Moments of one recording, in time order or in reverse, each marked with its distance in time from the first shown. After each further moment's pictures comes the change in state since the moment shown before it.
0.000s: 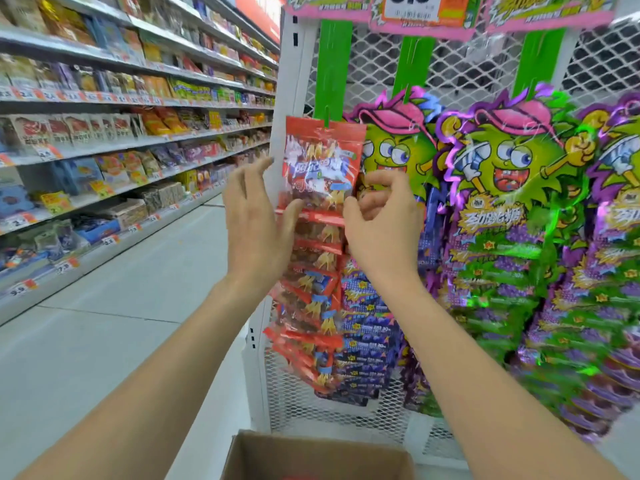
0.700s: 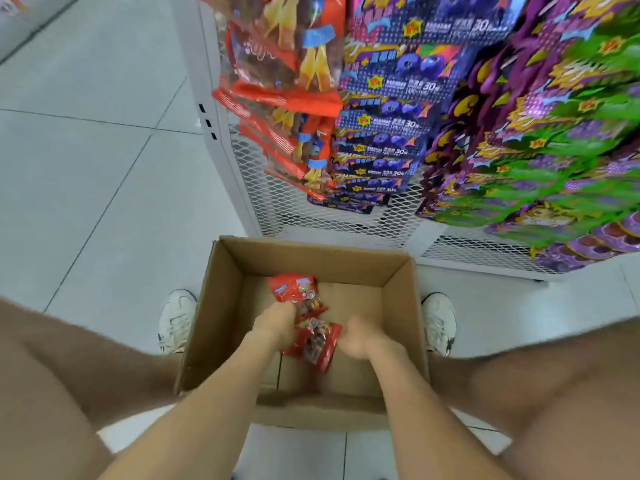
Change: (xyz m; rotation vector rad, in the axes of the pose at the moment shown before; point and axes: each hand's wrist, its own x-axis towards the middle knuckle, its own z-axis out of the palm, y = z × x) left_hand -0.490 -0.158 0.086 0.405 -1.646 -0.708; right_hand -0.375 0.300 -0.030 -0.683 -1.472 1.051
